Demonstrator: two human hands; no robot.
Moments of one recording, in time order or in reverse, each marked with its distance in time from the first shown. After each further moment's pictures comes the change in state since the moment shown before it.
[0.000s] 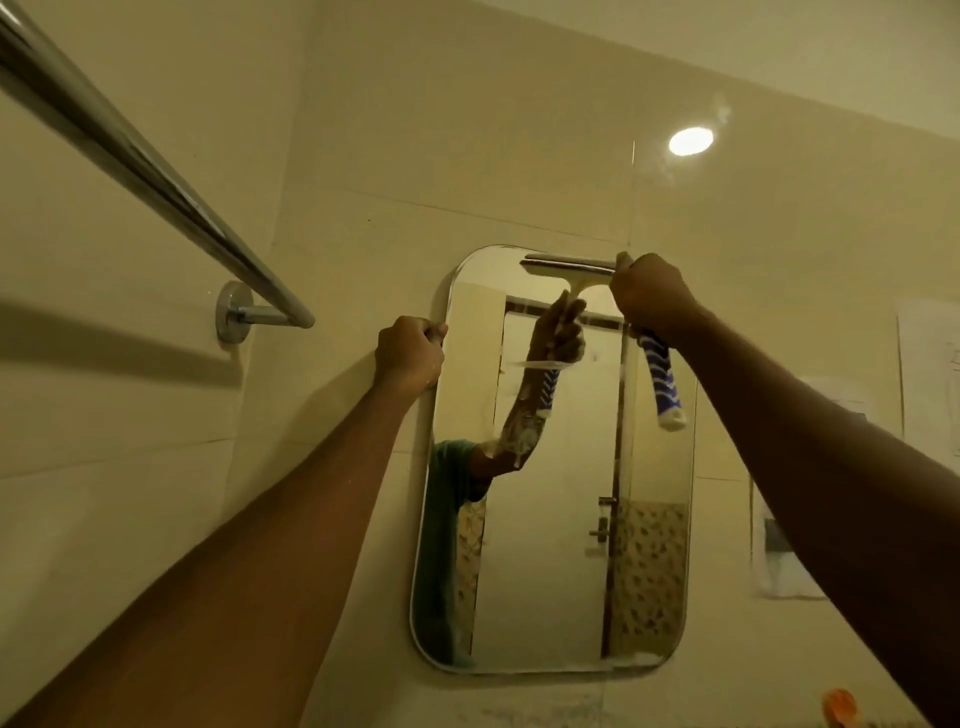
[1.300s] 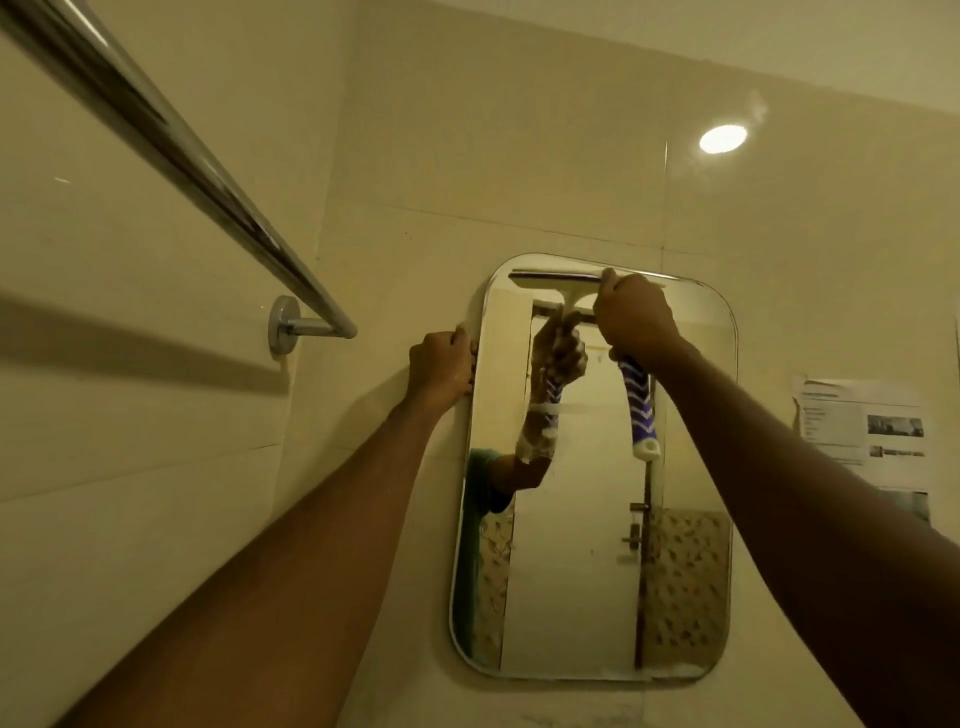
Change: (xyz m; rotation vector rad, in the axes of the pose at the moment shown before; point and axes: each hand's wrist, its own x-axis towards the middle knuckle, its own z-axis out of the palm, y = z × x) left_hand -0.007 -0.002 -0.007 -0.164 -0.038 -0.080; right_hand -0.025 -0.025 0.039 0.190 0.020 -0.082
